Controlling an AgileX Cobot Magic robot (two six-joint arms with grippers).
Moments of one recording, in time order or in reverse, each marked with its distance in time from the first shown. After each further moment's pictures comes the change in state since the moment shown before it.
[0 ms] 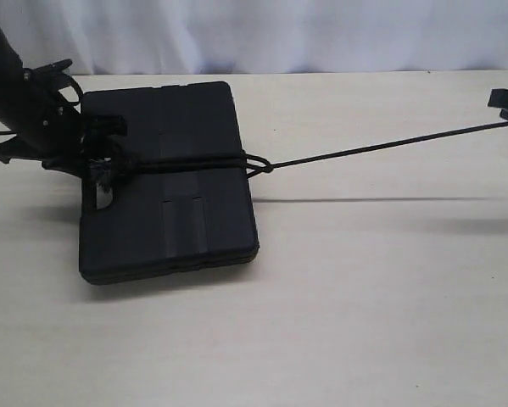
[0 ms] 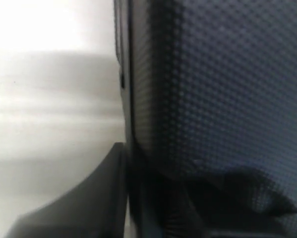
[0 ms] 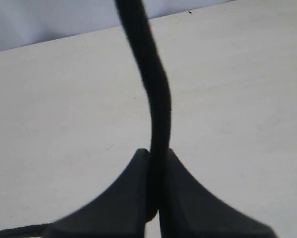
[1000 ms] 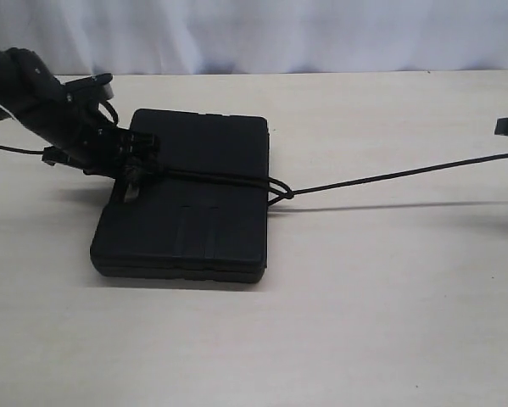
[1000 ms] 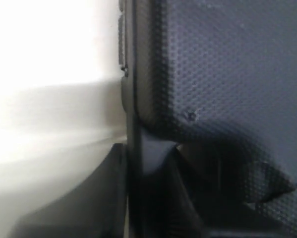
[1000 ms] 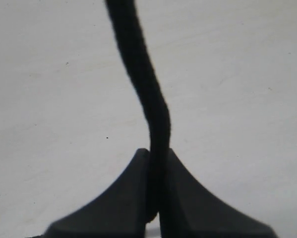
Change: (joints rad) left arm -0.075 0.115 0.002 -0.184 -0.220 0.266; right arm -0.026 0.093 0.000 0.003 -0.110 -0.037
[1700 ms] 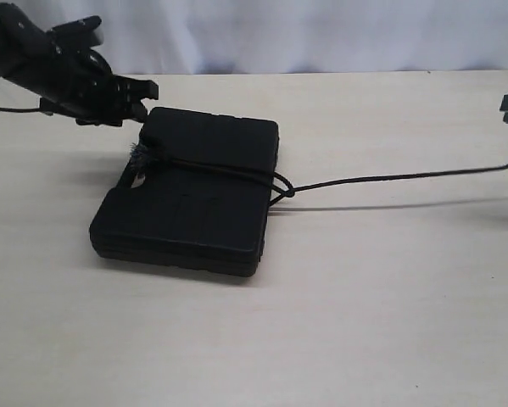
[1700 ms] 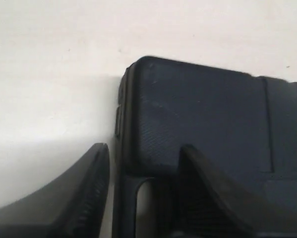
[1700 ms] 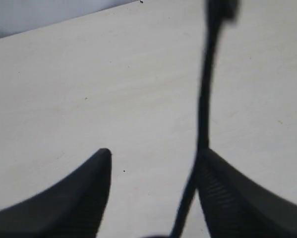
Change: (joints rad) left arm 0.005 -0.053 -0.100 -0.059 -0.043 0.040; right arm -0.006 0.000 -0.055 0.017 0.062 0.032
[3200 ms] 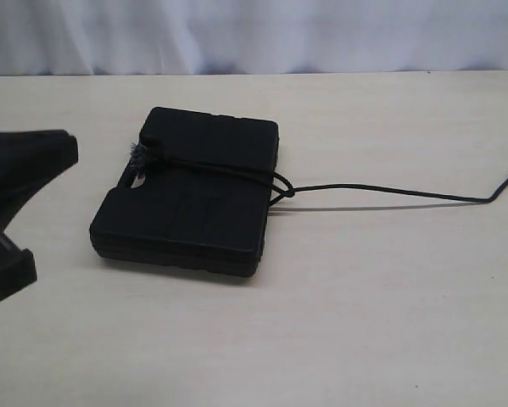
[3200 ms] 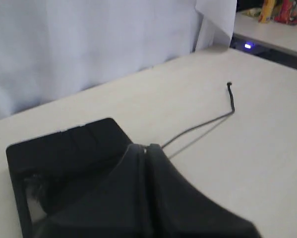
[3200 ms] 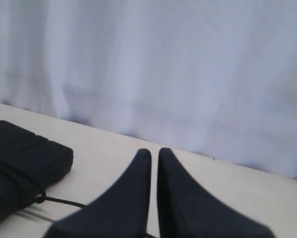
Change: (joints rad) left arm -0.526 -1.323 0.921 0.530 -0.378 -0.303; right arm 0.537 -1.557 0.748 -1.721 -0.176 1.512
